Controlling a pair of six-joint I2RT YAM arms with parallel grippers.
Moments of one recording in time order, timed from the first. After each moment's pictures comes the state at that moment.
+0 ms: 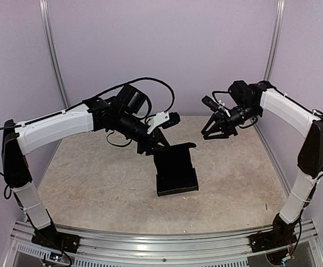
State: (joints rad) left arm -0.84 1.77 1.63 -0.65 0.52 0.45; right arm 0.37 1.77 1.72 -1.19 -1.01 -0.97
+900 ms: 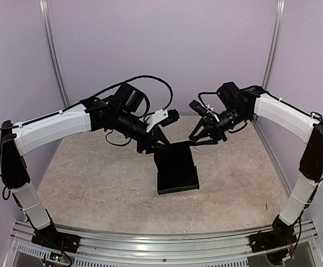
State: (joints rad) left arm -0.83 1.74 1.61 -0.62 0.54 0.42; right arm 0.50 1.74 1.63 -1.00 -1.00 -0.81
